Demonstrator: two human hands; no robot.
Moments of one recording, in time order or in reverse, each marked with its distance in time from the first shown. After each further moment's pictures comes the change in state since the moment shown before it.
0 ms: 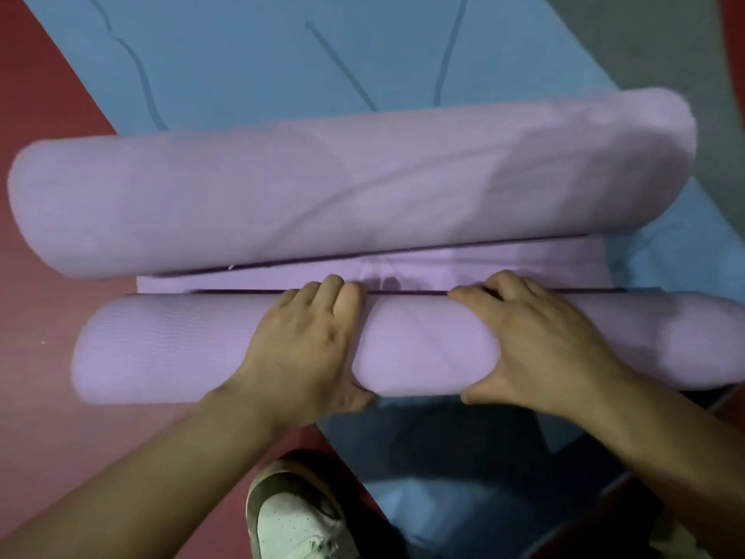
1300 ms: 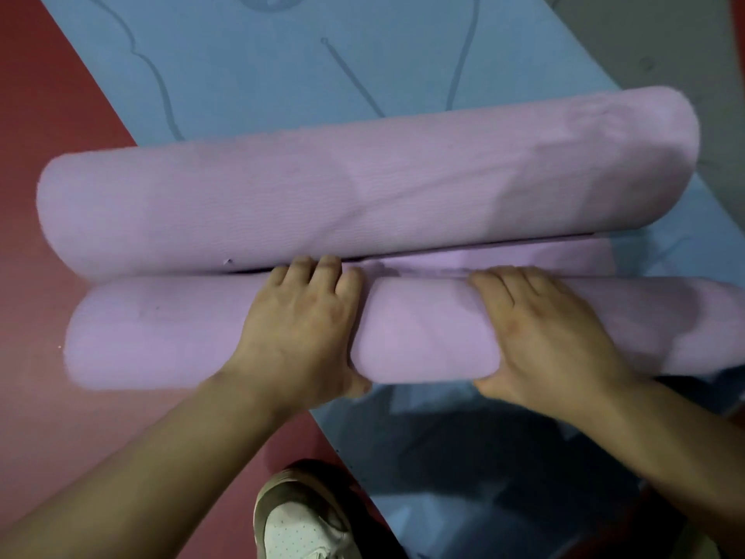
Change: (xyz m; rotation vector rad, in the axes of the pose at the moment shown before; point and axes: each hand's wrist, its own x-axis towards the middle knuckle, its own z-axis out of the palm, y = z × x) left_hand 0.010 -0.009 -0.022 0.144 -0.022 -0.074; right_hand 0.011 0.000 0.005 -0.082 0.365 -0.094
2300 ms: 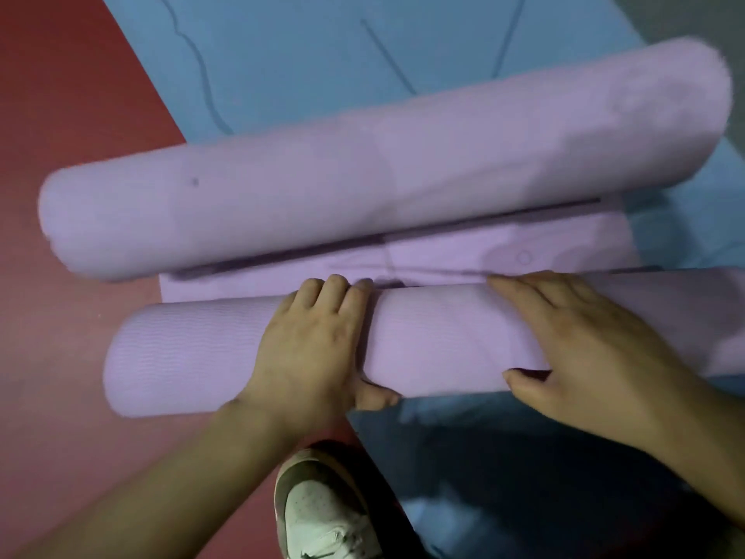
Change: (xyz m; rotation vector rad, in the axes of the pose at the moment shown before) left_hand -0.034 0.000 0.025 -0.190 0.028 -0.090; right_hand -0.014 -0.003 -0.015 0.080 -0.119 -0.029
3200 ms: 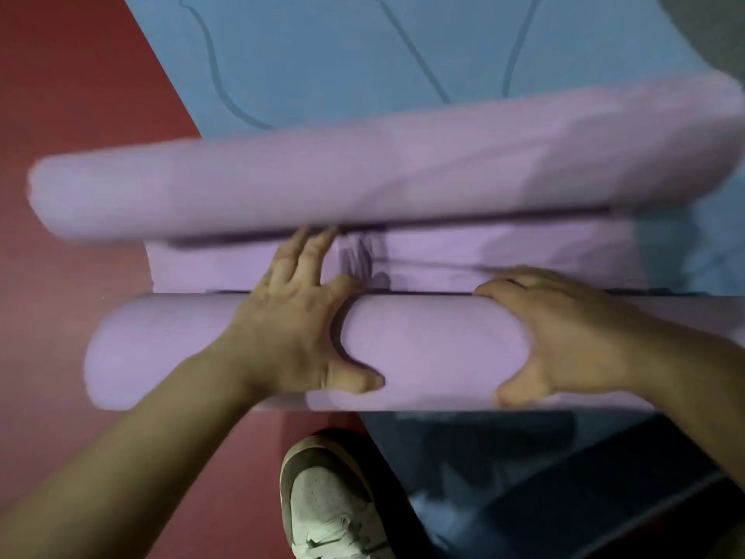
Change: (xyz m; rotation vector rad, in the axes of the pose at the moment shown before) left_hand 0.003 -0.036 -0.017 -0.102 -0.239 -0.010; right_hand 0.041 -0.009 -0.002 0.063 -0.493 -0.008
